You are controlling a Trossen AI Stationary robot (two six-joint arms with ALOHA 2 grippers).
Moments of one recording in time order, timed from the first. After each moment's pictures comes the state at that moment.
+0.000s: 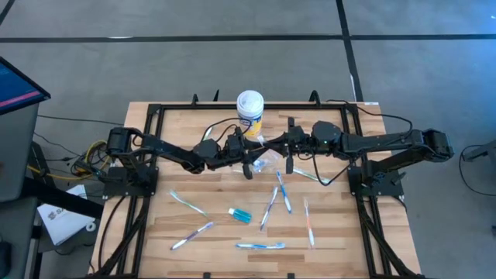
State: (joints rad) left arm 0.03 1.76 0.82 1.17 -0.21 -0.06; right arm -0.08 1.22 0.77 0.35 0.00 0.05
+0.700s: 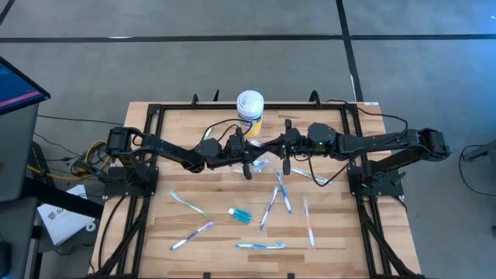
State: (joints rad) left arm 0.04 1.76 0.82 1.12 -0.17 -0.06; right arm -0.08 1.26 0.77 0.36 0.00 0.05
